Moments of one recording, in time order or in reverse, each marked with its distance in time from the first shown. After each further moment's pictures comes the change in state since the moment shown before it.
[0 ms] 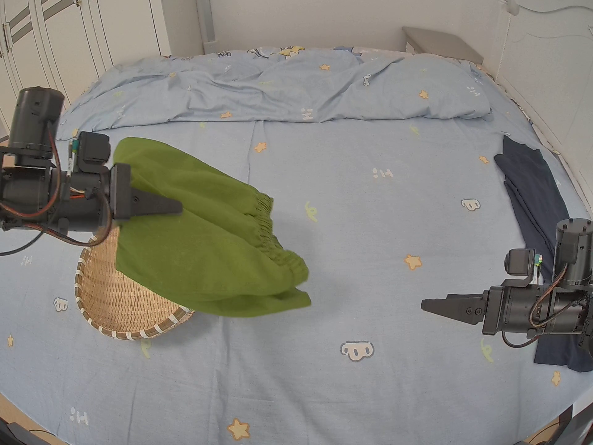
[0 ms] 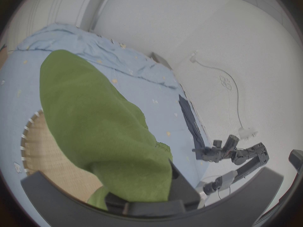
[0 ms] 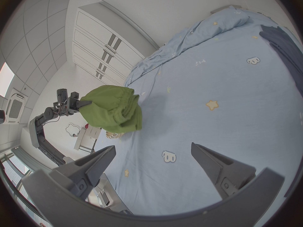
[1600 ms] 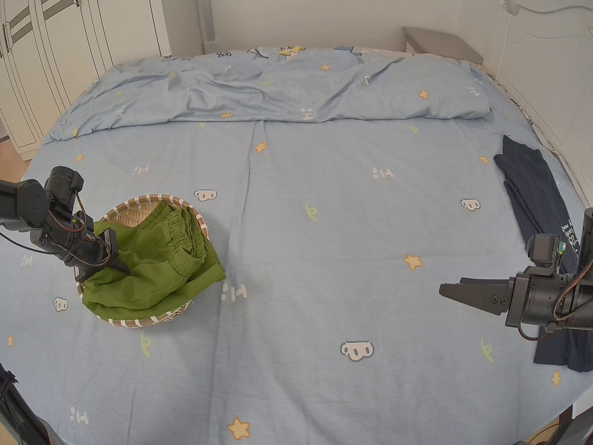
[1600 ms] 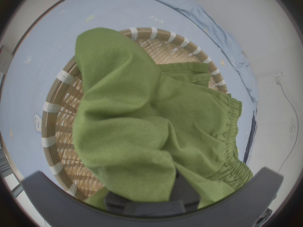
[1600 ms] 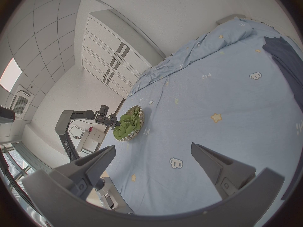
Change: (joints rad) left arm 0.389 0.419 -0.093 0.197 0.196 -0.031; right arm 0.009 -0.125 -0.022 0.043 -0.001 0.007
